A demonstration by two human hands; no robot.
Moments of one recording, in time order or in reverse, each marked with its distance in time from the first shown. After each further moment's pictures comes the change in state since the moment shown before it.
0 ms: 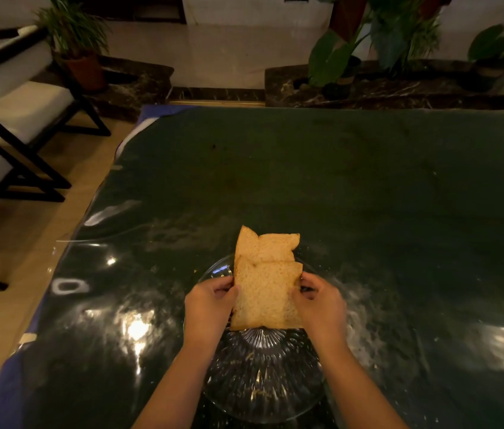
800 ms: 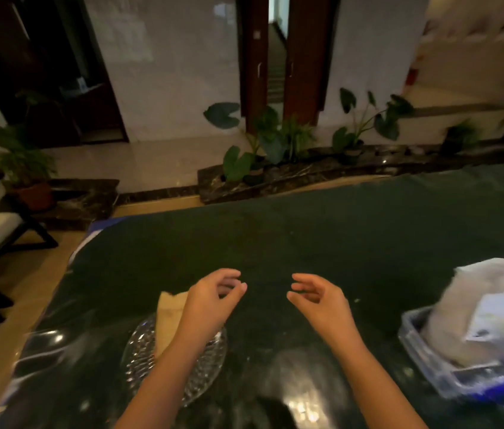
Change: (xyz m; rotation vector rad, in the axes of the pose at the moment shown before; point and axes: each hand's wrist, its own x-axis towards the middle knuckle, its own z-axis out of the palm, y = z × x) left_hand -0.194 0.250 0.011 0.048 -0.250 0.470; right_hand -0.118 -0.043 -0.311 0.291 0.114 -0.187
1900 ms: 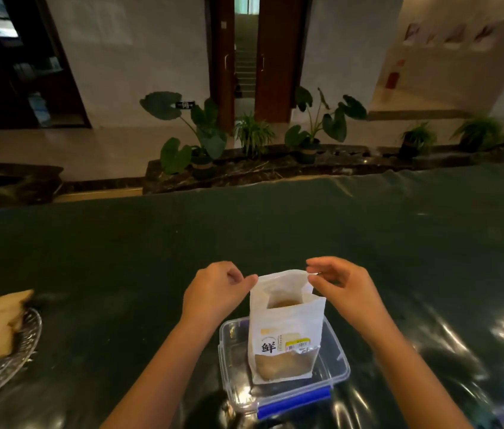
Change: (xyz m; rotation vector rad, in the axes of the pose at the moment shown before) left_hand 0.005 0.227 0.366 0.260 -0.066 -0.099; right_hand 0.081 0.104 -0.435 -0.167 -0.060 -0.138
